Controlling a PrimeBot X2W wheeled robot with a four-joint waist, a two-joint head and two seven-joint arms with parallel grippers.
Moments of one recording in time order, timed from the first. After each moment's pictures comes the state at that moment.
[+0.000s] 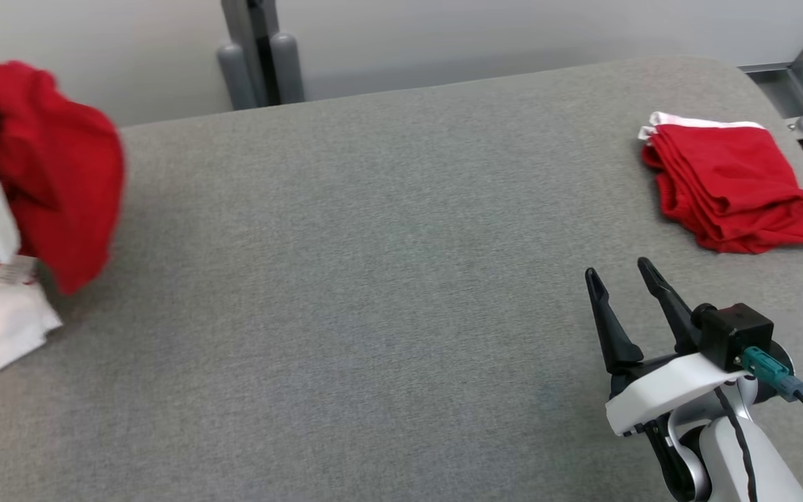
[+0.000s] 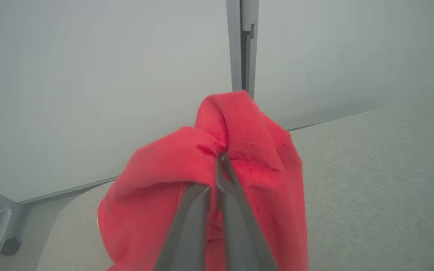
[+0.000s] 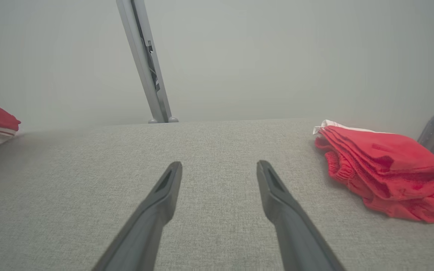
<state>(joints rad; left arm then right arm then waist) -0.70 0.69 -0.34 0.36 -0.68 0.03 0.37 -0.25 -0.05 0.14 0.29 0.20 0.13 -0.15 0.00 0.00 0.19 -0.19</state>
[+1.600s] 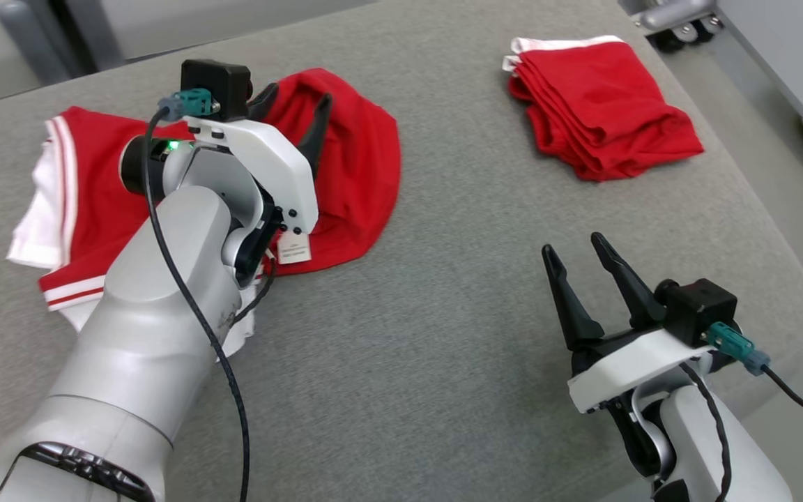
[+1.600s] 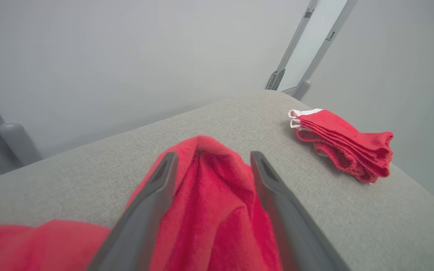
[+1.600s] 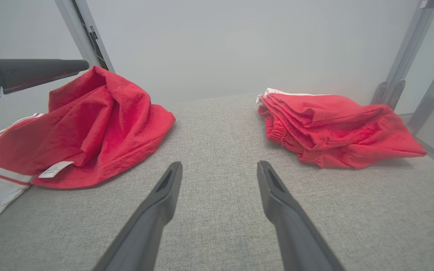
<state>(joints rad) -1.00 0.07 -0.60 0.95 -0.64 -0.05 -0.02 -0.38 -0.05 0.28 0.42 0.32 0.13 -0.25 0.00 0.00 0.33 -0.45</state>
